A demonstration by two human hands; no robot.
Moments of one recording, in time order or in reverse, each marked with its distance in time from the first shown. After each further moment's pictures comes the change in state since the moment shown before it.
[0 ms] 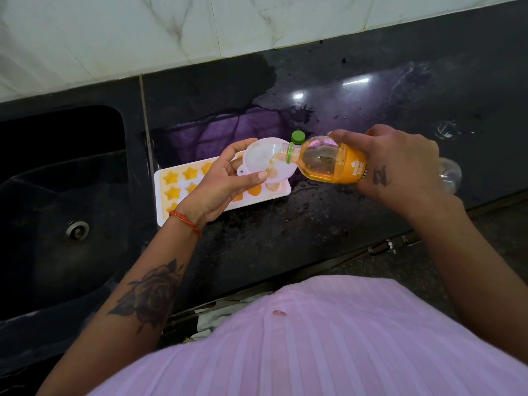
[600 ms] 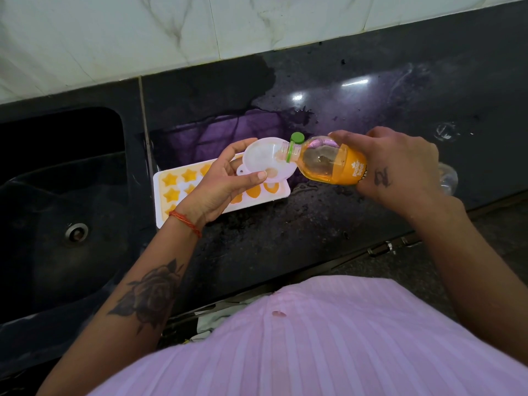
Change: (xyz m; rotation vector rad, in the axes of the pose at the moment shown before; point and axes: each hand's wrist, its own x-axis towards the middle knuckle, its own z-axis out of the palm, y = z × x) left_hand 0.004 0.002 0.000 -0.045 -0.008 0.006; right_hand 0.002 0.002 0.001 0.030 -0.001 0.013
